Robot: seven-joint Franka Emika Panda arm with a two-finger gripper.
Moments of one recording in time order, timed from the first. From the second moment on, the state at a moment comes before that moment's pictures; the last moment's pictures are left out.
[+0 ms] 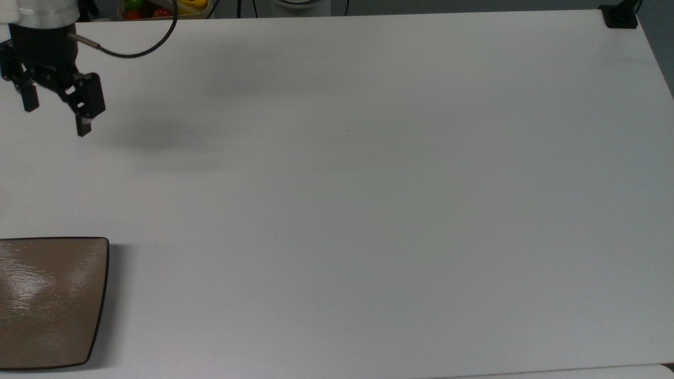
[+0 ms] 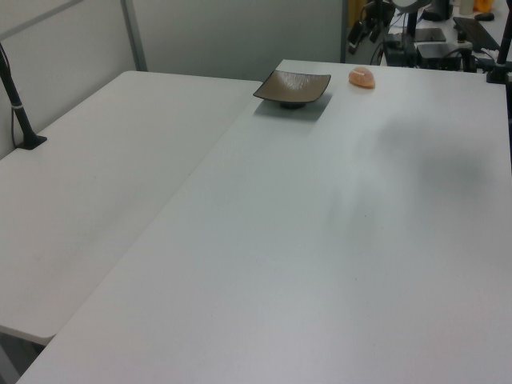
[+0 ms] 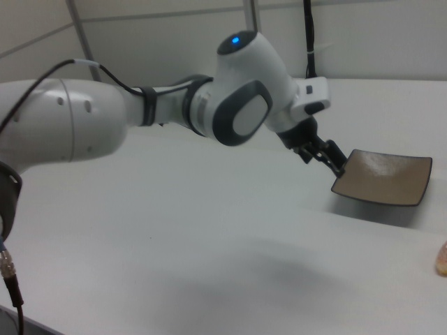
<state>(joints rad) -0.22 0.30 -0.14 -1.61 -0.05 2.38 0.01</state>
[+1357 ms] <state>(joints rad) -0.44 0.78 -0.14 -1.40 -0.05 2.91 0.01</state>
